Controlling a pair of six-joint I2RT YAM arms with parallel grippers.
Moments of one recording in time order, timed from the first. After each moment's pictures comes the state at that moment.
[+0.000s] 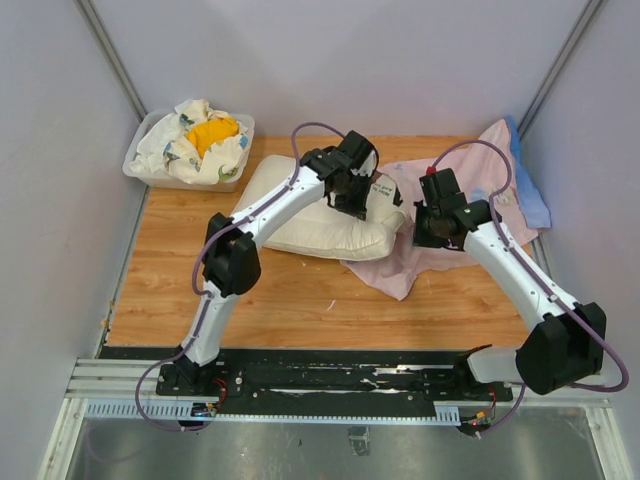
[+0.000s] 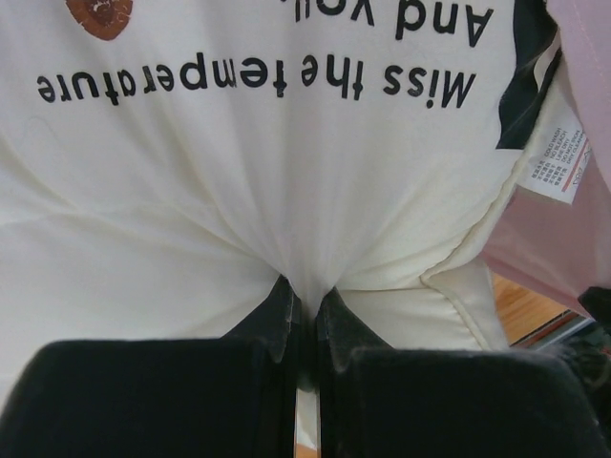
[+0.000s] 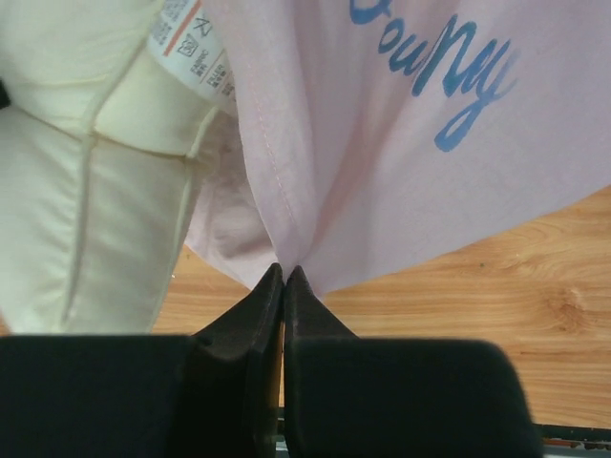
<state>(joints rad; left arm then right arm) -0.72 2.20 2.18 -0.95 0.12 -0.40 0.37 1.33 1.16 -0.83 0.11 0.42</state>
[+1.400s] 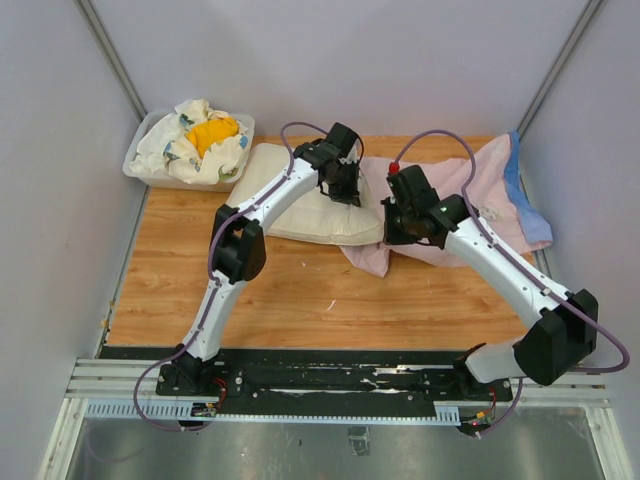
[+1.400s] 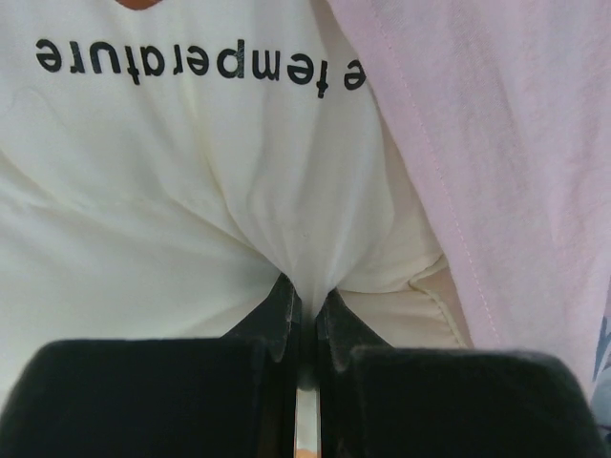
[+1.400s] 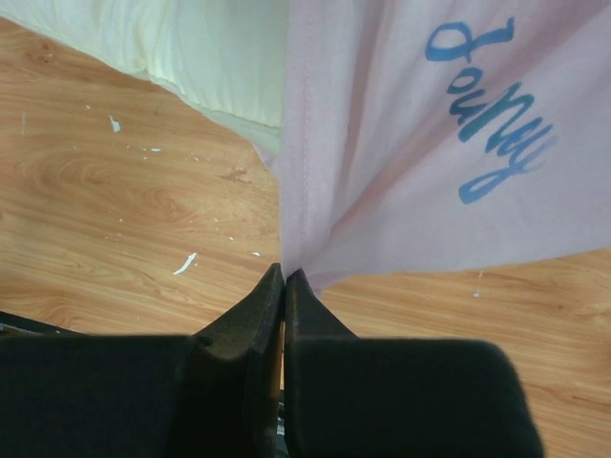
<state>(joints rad) -0.61 2.37 2.30 -0.88 0.17 -0.53 0.56 1.38 1.27 -0.83 0.08 0.43</state>
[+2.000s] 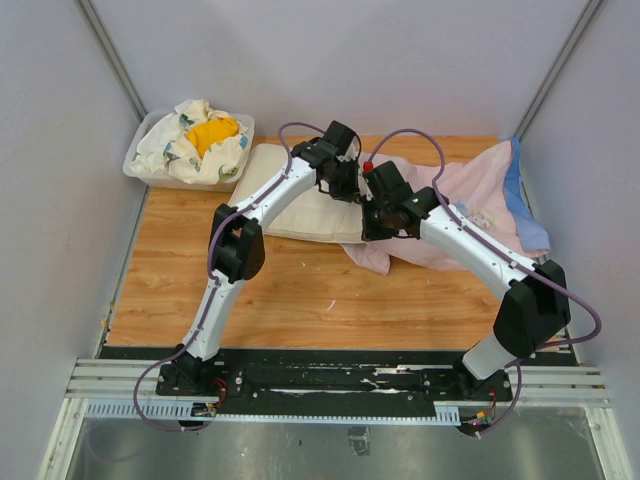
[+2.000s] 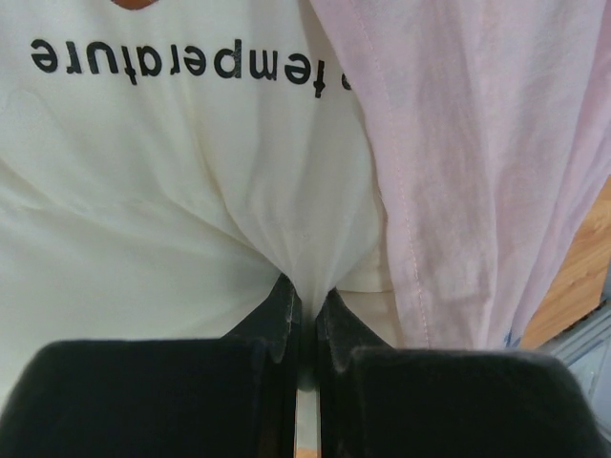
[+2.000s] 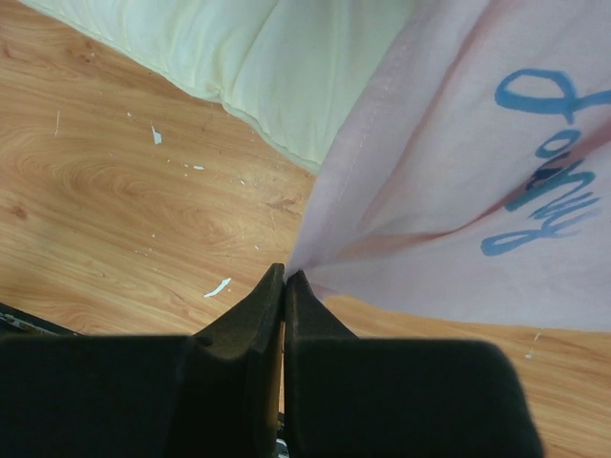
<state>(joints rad) -0.60 2.37 2.30 -0.85 0.21 -0.58 0.62 1.55 1.35 -0.75 0.02 0.42</state>
